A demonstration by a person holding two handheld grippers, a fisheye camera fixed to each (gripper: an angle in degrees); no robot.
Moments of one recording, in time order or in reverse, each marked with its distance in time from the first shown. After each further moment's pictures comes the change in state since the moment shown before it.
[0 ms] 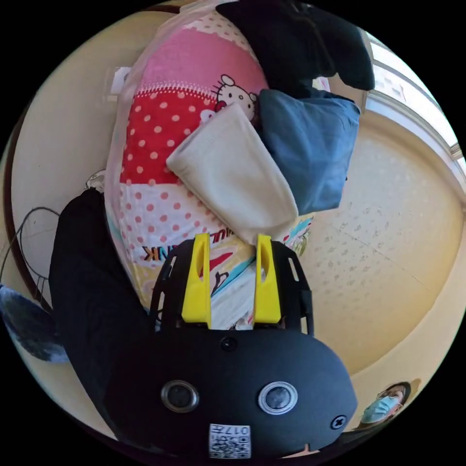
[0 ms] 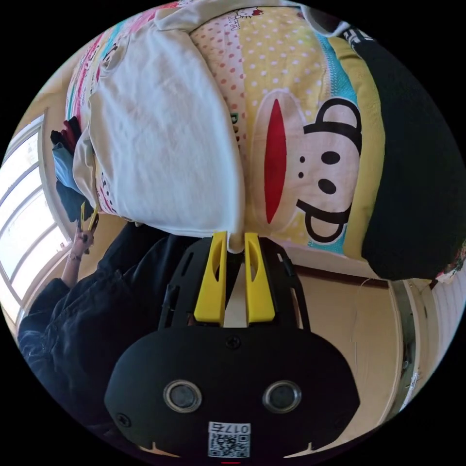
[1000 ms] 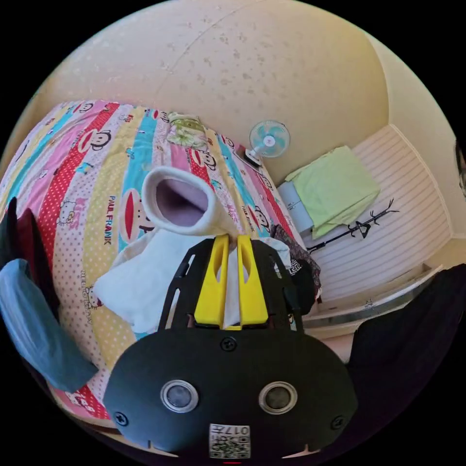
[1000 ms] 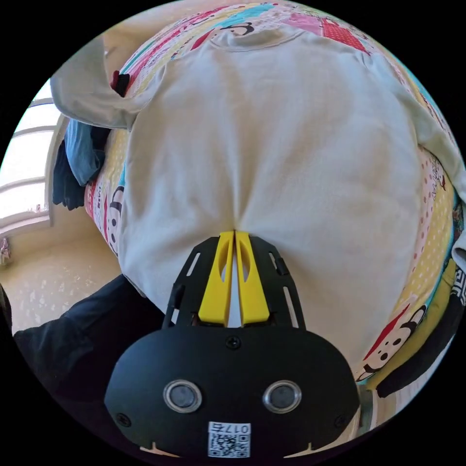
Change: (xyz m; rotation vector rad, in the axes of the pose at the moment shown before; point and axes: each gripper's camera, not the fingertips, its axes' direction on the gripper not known) left arm 0.203 0.347 0.291 -0.699 -0.279 1.499; right arm -0.152 -0.110 0.096 0.300 0.060 -0.331
